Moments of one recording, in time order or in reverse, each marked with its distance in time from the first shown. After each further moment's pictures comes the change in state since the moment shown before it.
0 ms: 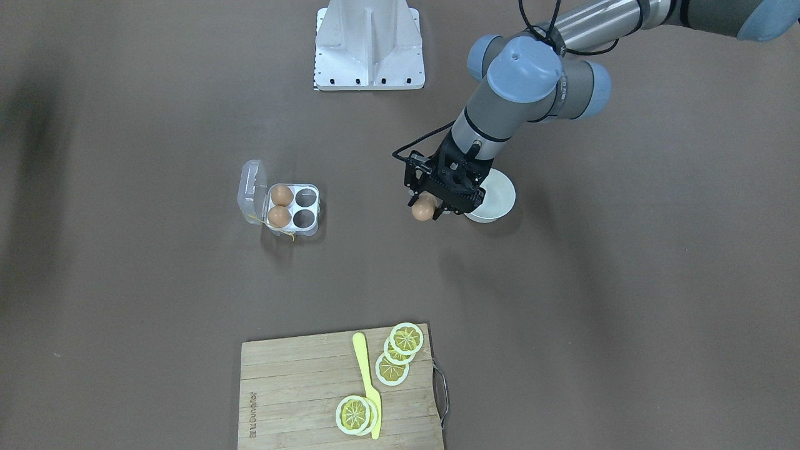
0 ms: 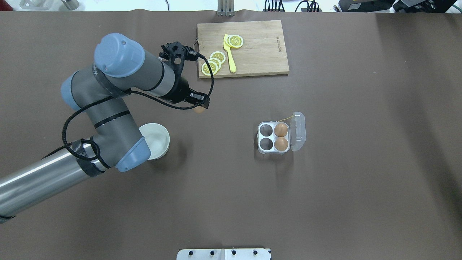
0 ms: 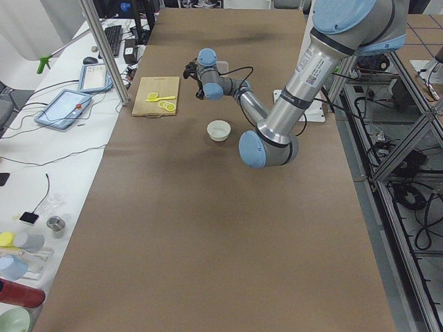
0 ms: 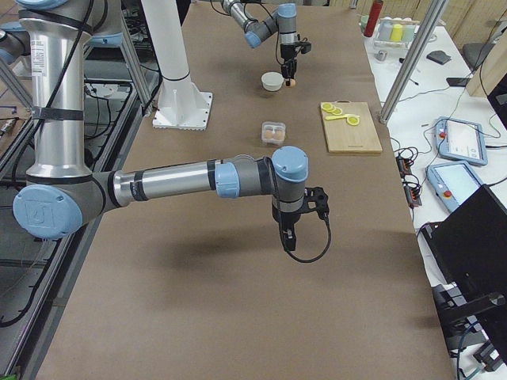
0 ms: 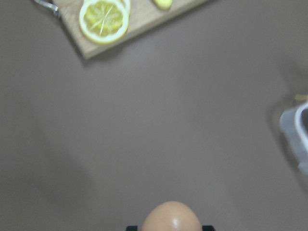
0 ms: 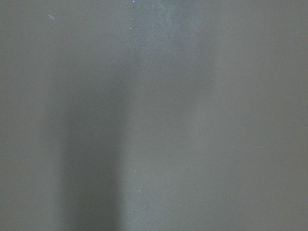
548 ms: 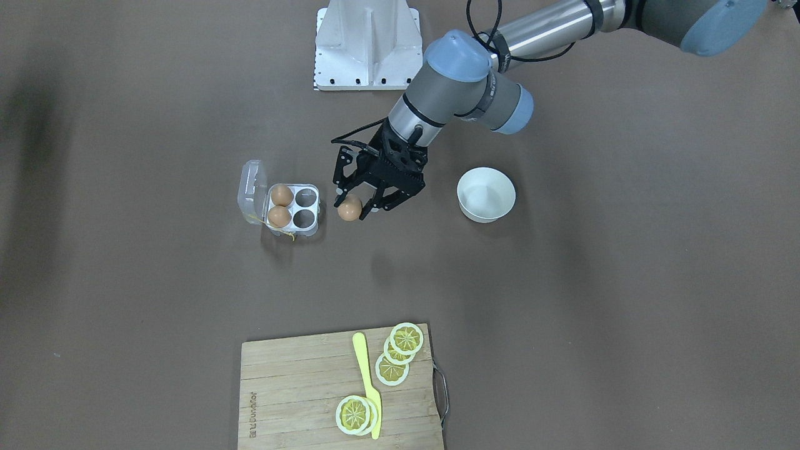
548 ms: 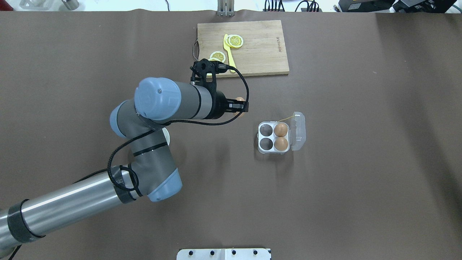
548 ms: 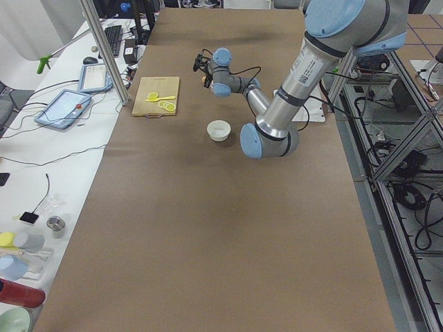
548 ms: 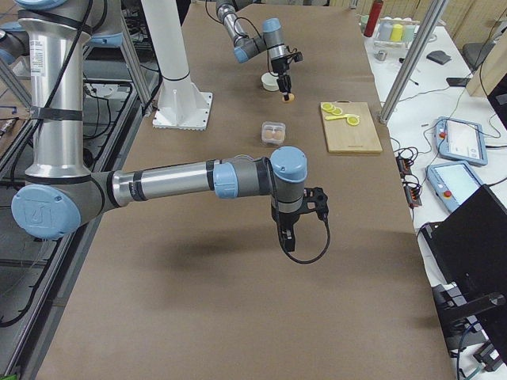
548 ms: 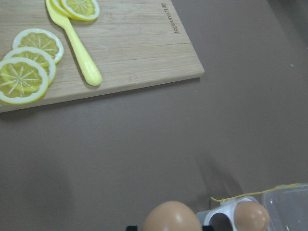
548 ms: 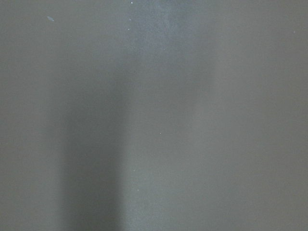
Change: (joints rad) left arm 0.156 -0.080 0.080 -0.227 0.294 -0.236; right arm 0.008 -0.004 0.005 0.000 0.001 0.000
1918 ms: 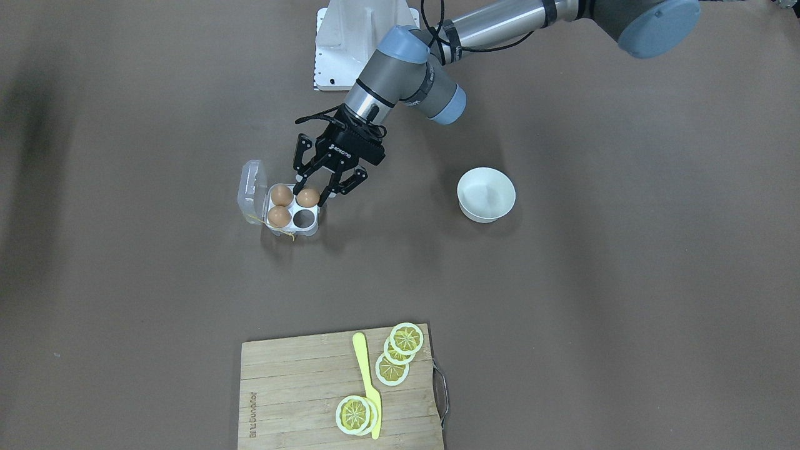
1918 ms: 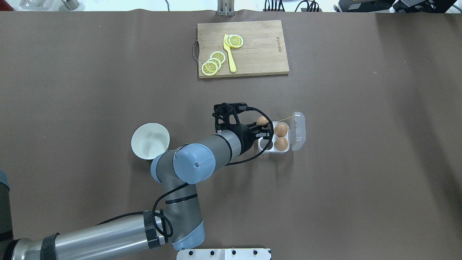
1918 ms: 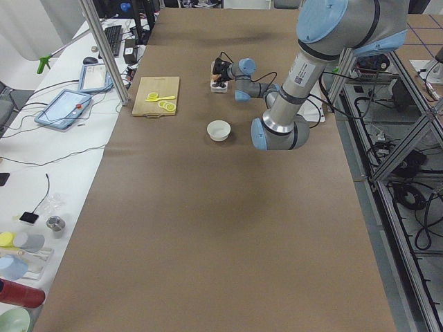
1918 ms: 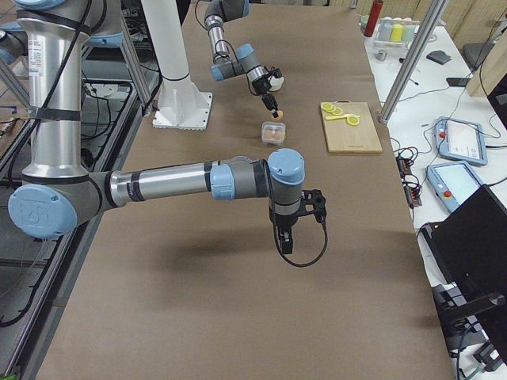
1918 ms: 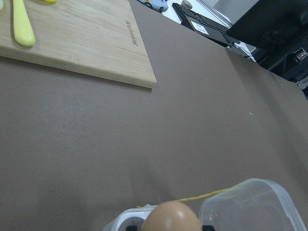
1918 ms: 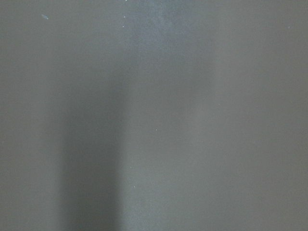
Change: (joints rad) left arm 0.185 -0.059 0.147 -0.197 0.391 -0.116; right arm 0.011 -0.012 0.002 0.000 0.000 -0.001
